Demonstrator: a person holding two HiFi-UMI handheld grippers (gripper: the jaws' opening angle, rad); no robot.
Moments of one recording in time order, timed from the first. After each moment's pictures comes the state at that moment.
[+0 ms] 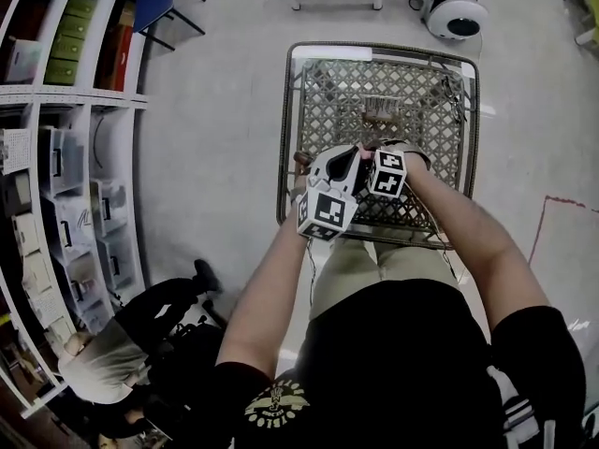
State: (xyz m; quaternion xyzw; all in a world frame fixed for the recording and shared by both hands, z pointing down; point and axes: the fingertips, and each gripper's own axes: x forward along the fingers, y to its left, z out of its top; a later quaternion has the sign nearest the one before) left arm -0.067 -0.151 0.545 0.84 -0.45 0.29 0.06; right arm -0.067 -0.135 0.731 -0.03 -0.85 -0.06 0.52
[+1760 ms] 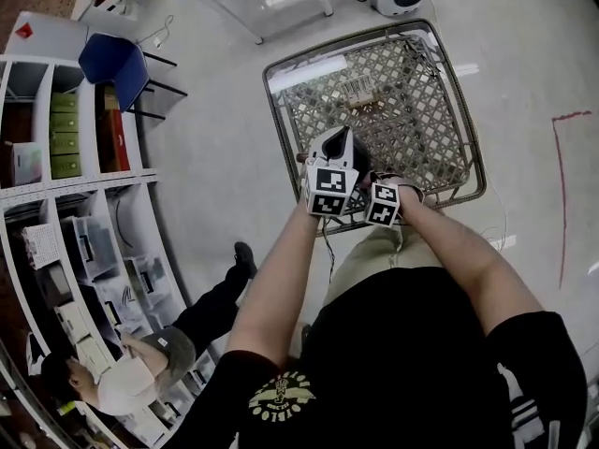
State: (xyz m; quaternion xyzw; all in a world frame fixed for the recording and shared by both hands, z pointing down) left arm -0.063 -0.158 0.544 0.86 -0.41 0.29 0.08; right arm -0.097 -0.009 0.731 0.10 -0.87 0.08 0.48
